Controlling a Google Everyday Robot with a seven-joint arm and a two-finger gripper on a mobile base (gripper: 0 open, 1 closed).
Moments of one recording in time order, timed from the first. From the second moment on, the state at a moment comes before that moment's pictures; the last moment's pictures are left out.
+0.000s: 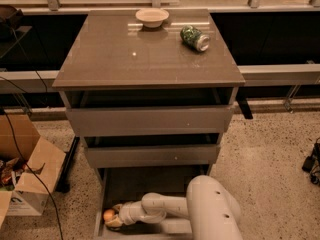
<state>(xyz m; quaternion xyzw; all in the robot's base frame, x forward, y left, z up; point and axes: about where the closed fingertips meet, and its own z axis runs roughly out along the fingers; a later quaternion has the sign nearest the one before) 0.518 0.227 0.122 -0.51 0.72 0.37 0.31</state>
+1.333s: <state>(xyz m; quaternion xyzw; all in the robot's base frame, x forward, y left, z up) 0.498 0.119 0.294 -0.42 0.66 0.43 0.44</state>
